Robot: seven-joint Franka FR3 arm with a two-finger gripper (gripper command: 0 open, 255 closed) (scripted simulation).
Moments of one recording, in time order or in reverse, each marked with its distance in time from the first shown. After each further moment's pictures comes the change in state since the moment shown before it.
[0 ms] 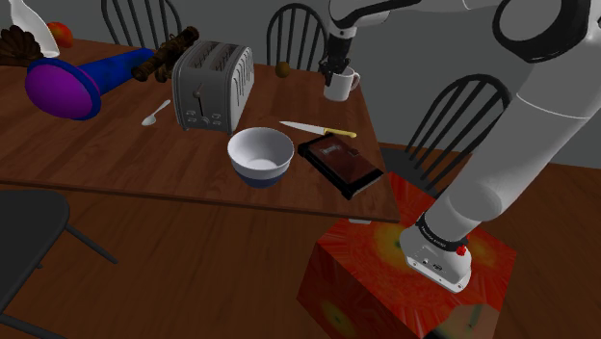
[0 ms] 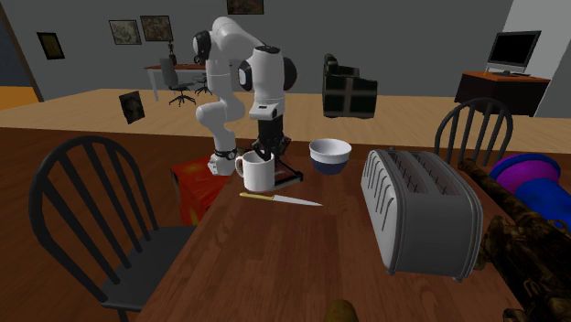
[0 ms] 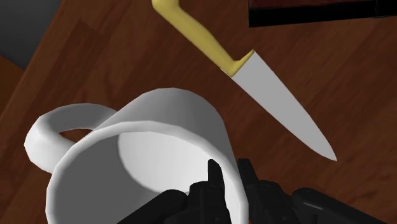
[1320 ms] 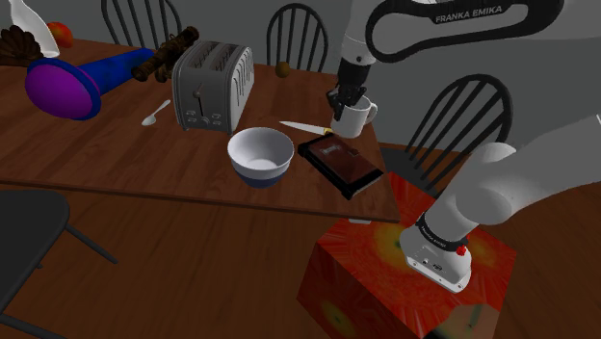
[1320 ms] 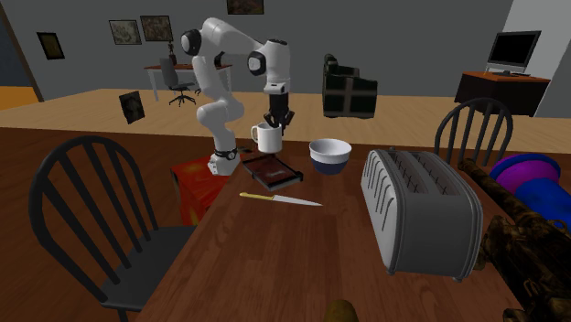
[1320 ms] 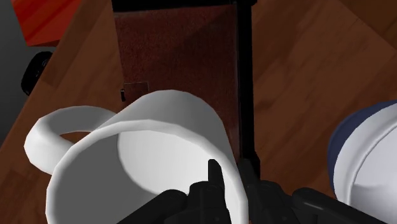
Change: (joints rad) arm 0.149 -0.591 0.210 -0.564 0.005 -0.030 0.349
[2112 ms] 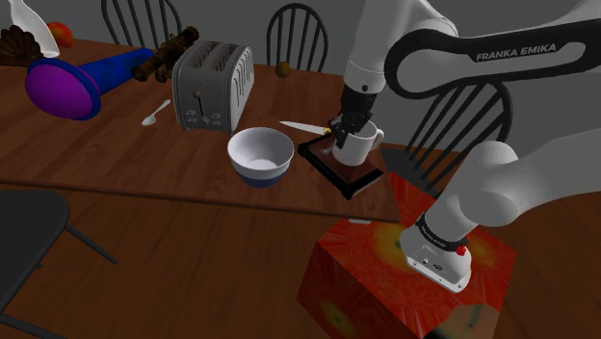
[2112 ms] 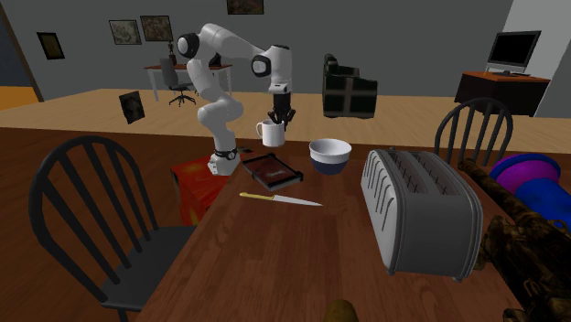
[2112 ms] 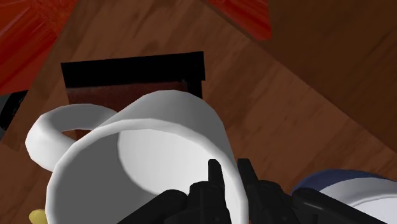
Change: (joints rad) arm 0.096 -0.169 0.135 -0.159 0.094 -0.010 0.163
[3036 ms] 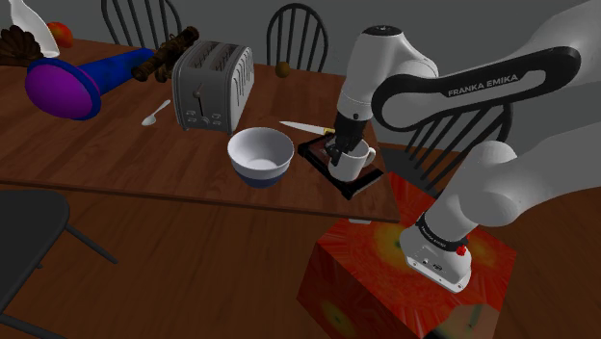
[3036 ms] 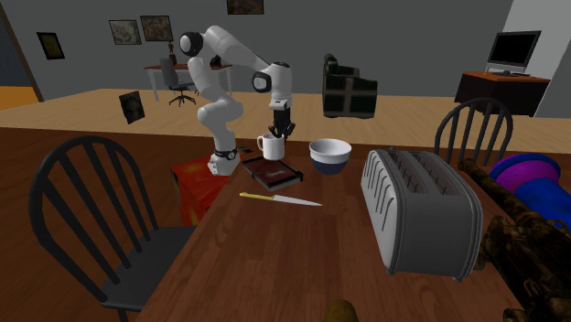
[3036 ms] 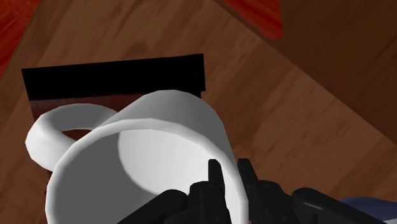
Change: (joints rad) arm 0.004 0.065 0.022 -0.129 0.014 0.194 0.005
